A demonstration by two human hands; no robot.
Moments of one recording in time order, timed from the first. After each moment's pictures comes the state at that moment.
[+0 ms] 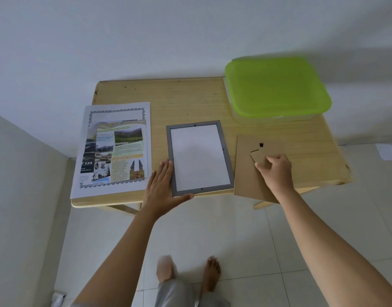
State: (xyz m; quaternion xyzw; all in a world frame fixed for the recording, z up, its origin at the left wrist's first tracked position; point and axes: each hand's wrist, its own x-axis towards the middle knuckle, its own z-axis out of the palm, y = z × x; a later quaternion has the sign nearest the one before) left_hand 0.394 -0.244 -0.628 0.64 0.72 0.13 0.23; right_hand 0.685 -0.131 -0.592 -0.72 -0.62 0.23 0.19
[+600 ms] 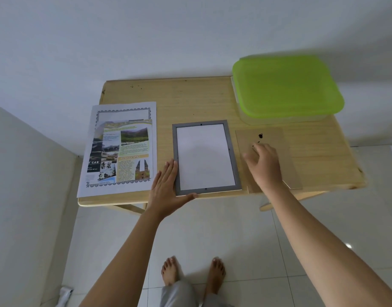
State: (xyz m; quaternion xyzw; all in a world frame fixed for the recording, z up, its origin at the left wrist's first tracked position) left_hand 0.394 -0.242 -0.628 0.63 0.72 0.15 0.24; right_hand 0.639 -0.121 -0.584 -0.65 -0.71 0.20 0.20
